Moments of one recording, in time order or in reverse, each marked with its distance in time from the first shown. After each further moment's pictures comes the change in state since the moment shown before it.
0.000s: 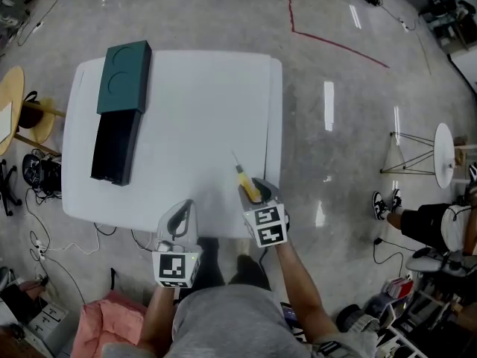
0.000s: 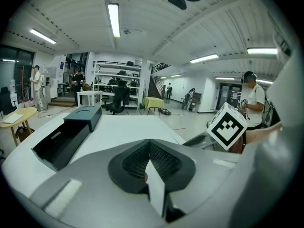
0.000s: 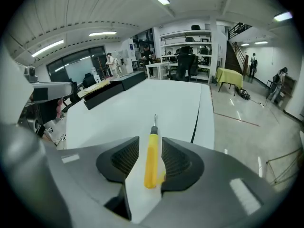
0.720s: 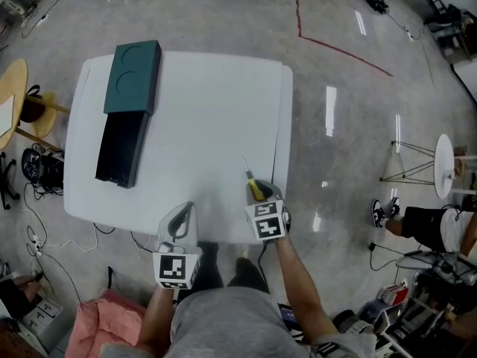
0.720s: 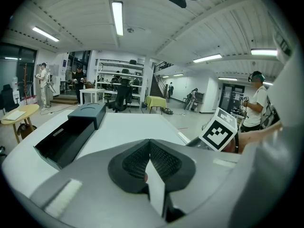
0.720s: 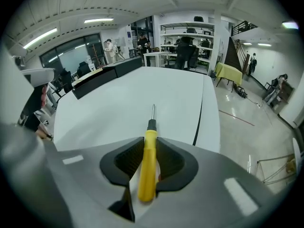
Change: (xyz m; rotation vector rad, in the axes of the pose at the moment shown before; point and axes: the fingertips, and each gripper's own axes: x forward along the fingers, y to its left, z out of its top) left arm 0.002 0.023 -0.006 -0.027 0.015 0.017; right arm 0.036 -0.012 -0.010 -0.022 0.127 -0.062
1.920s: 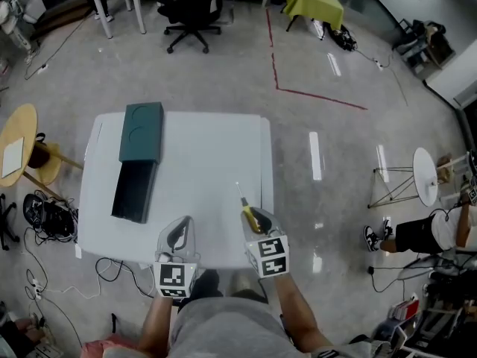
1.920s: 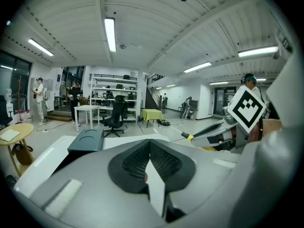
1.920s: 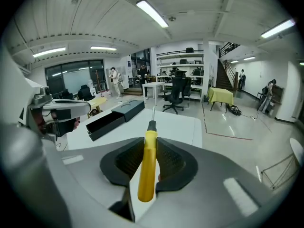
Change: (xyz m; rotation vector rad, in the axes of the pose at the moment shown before) left arm -0.026 0.020 0.090 0.093 -0.159 -0.048; right arm -0.134 0.041 0.105 0.020 -0.339 -0.045
